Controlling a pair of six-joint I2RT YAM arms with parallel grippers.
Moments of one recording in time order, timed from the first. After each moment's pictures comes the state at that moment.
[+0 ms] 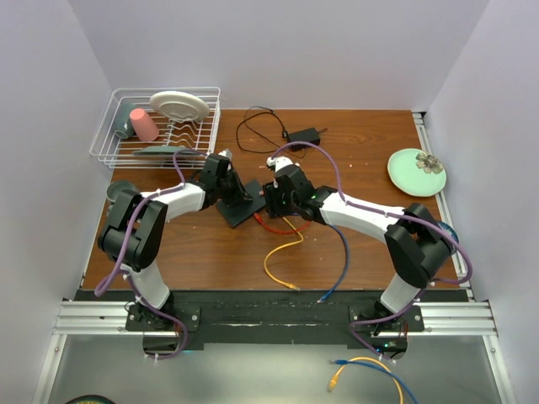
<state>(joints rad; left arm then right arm) -0.39 1.76 0.96 -0.01 0.20 -0.77 0.77 1.68 1.10 -0.18 0.10 0.36</state>
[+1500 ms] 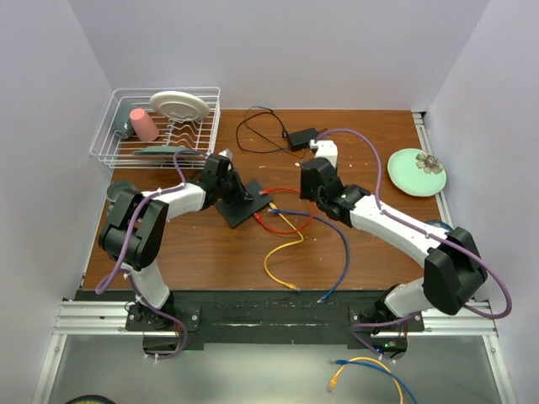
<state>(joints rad) -0.39 1.77 0.96 0.01 0.21 -0.78 0.71 1.44 1.08 -0.27 0.52 0.41</state>
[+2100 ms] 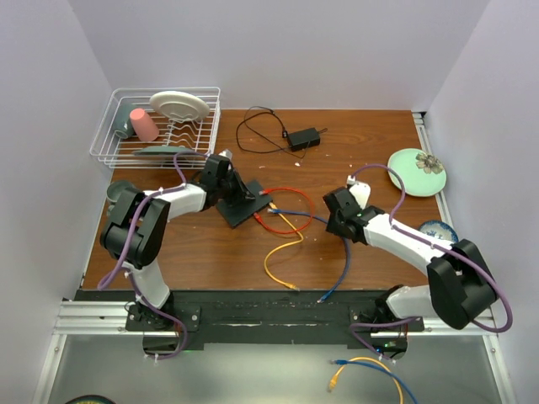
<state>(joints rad) -0.39 1.78 0.95 0.05 0.23 -0.83 0.56 1.32 0.74 -0.47 0.48 0.75</state>
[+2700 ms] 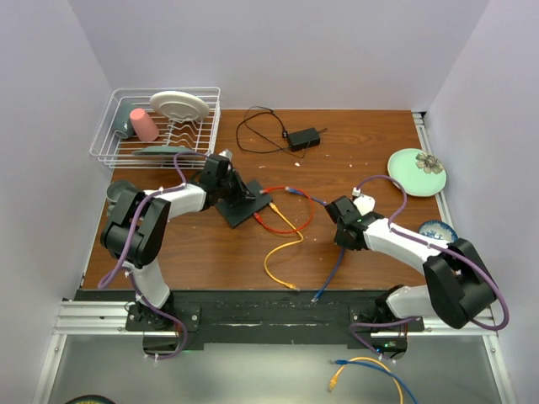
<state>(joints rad) -0.39 1.79 0.95 0.07 0.24 -0.84 0.55 1.34 0.64 -0.51 0.43 0.88</state>
